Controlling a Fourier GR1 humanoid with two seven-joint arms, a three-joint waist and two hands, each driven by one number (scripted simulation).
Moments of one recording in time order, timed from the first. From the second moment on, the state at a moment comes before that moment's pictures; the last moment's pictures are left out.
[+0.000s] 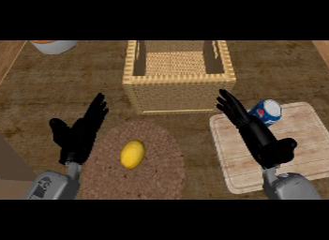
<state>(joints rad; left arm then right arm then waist) -0.17 0.27 -0.29 -1.37 0.35 0.23 0.05 -0.16 -0.25 0.29 -1.56 -0.17 0.03 0.01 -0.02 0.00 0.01</state>
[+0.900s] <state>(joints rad) -0.24 0.45 -0.26 -1.34 0.21 0.25 0.15 -0.30 -0.43 -0.15 -1.39 -0.55 0.59 -0.47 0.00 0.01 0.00</state>
